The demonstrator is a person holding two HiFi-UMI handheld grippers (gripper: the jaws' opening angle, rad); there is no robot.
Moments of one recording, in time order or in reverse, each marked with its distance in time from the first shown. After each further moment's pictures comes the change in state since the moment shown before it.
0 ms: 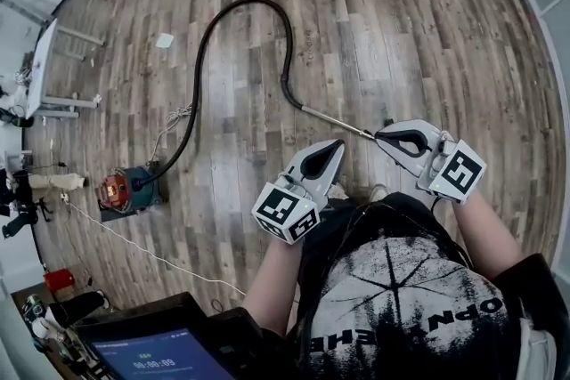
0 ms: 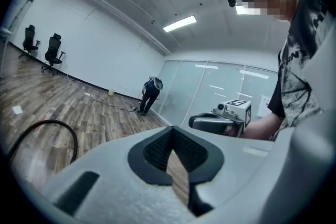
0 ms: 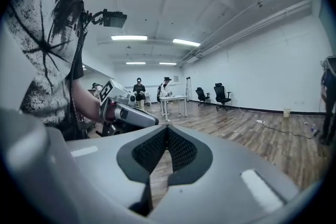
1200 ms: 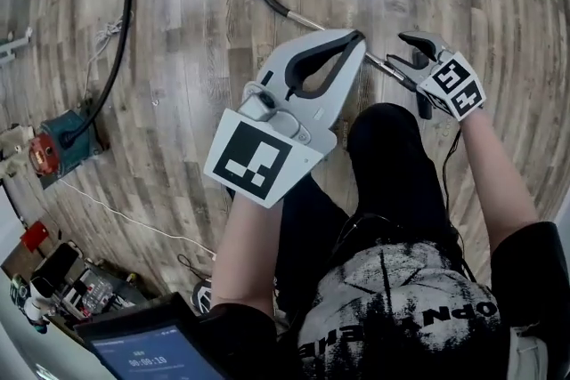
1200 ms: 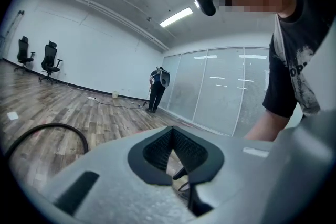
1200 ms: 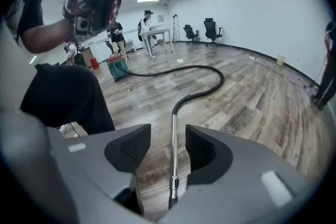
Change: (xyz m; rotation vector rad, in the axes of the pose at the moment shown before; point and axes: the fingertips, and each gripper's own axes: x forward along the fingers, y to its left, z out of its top) left arm 0.098 0.265 -0.197 0.152 -0.028 0.050; right arm 0.183 -0.164 -0.527 0.135 0.606 -0.084
